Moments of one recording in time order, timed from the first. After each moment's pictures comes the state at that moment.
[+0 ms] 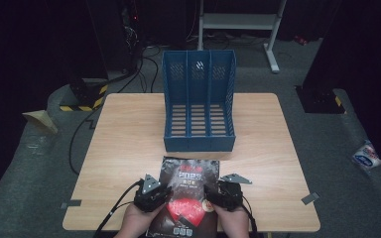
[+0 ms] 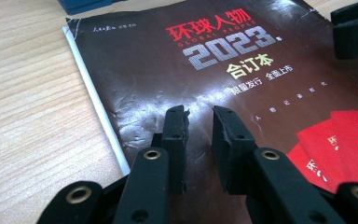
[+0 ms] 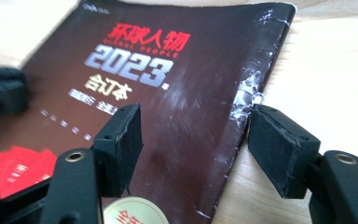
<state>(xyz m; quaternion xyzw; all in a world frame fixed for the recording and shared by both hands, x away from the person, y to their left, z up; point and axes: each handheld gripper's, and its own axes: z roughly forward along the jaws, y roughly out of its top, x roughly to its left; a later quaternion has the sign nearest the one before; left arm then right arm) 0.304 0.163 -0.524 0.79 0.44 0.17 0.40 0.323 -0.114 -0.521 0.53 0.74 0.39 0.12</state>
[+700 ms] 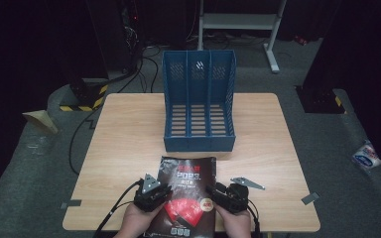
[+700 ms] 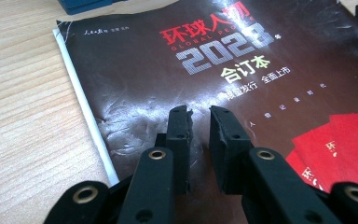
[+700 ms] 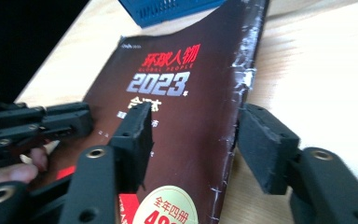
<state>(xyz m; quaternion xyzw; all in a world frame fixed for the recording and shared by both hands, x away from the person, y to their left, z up) 0.305 0.164 -0.525 0.78 0.44 0.17 0.40 0.311 -0.132 -0.517 0.56 0.67 0.48 0.03</state>
